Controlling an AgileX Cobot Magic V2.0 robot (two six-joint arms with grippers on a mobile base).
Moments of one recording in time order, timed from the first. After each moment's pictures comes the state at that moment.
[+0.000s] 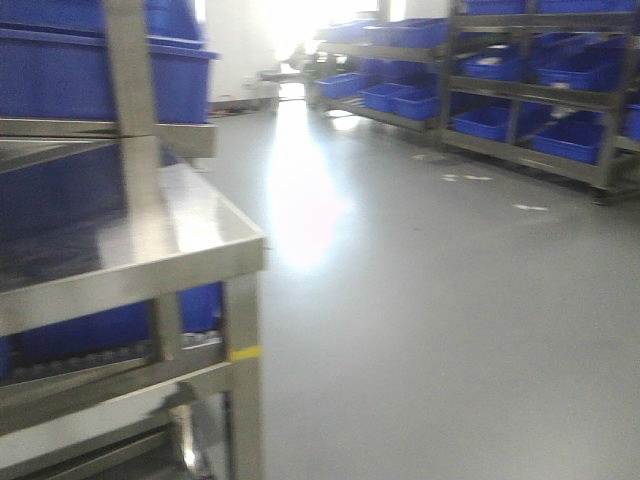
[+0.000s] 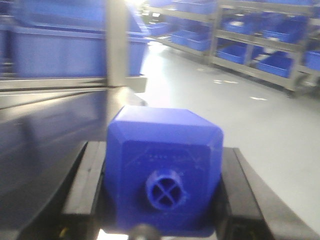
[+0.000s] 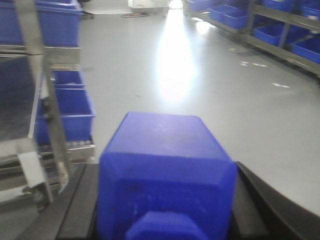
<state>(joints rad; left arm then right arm) -0.04 0.22 -0.42 -0.18 0.37 0.14 0.33 0.18 -0.46 -0.29 0.53 0.31</state>
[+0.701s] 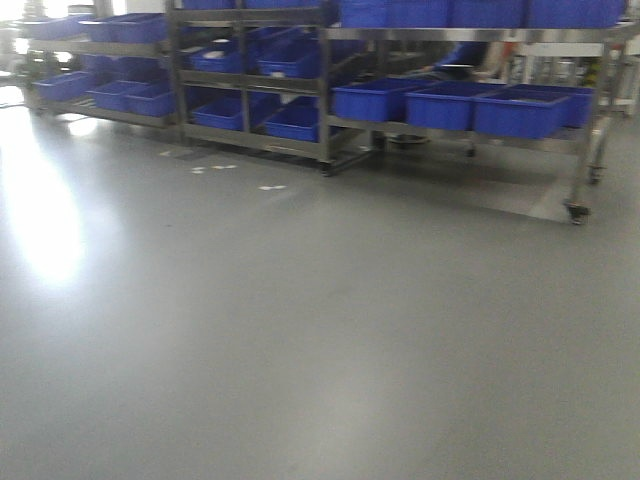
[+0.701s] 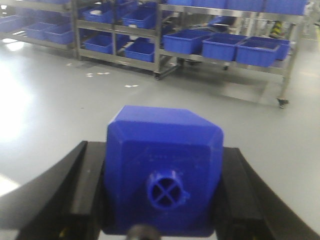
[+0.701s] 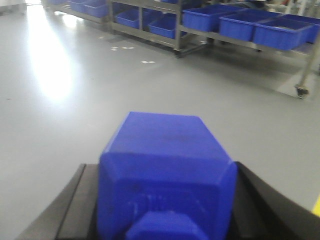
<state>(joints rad) -0.04 0.22 -0.42 -0.18 0.37 0.14 0.33 0.18 -0.46 -0.29 0.53 0.31</state>
